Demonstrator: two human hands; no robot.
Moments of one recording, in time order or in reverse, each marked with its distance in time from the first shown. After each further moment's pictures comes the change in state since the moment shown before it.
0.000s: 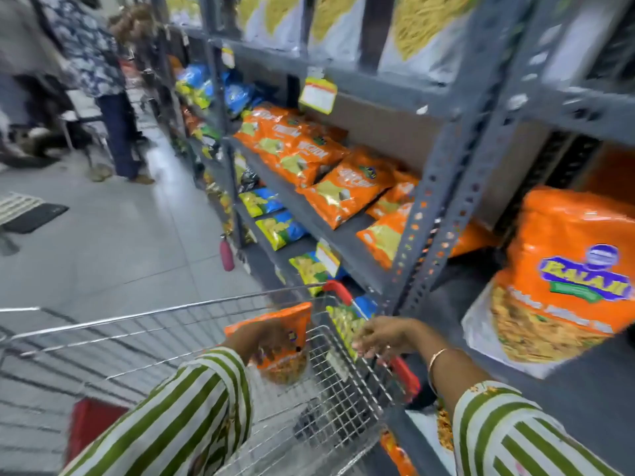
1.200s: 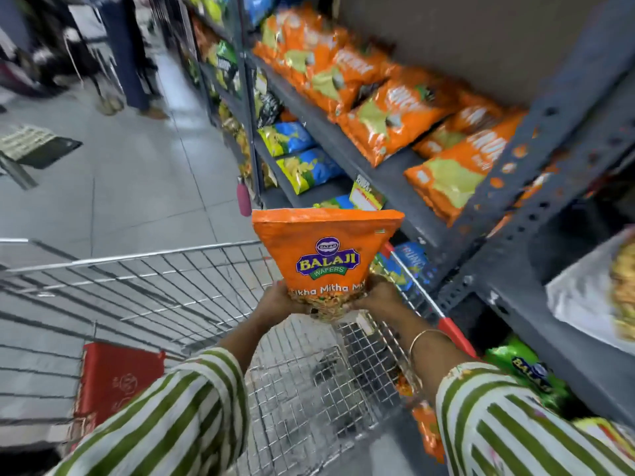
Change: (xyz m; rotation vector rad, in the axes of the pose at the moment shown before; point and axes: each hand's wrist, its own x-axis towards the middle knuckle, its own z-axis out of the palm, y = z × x) left_hand 0.030 -0.054 0.036 -0.519 0.395 0.290; right_hand 0.111 -0.004 0.065 0.198 0.449 -0.310
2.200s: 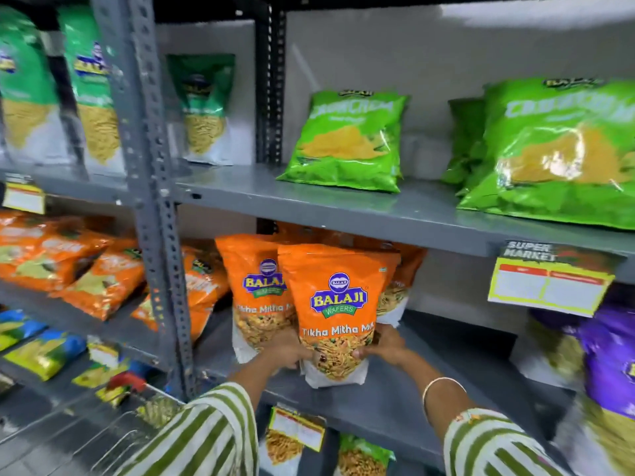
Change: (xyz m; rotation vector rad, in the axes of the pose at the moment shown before) left_hand -0.152 0.283 0.300 0.350 -0.591 0.415; right_hand -0.370 0.089 -0.304 0.241 0.632 0.111
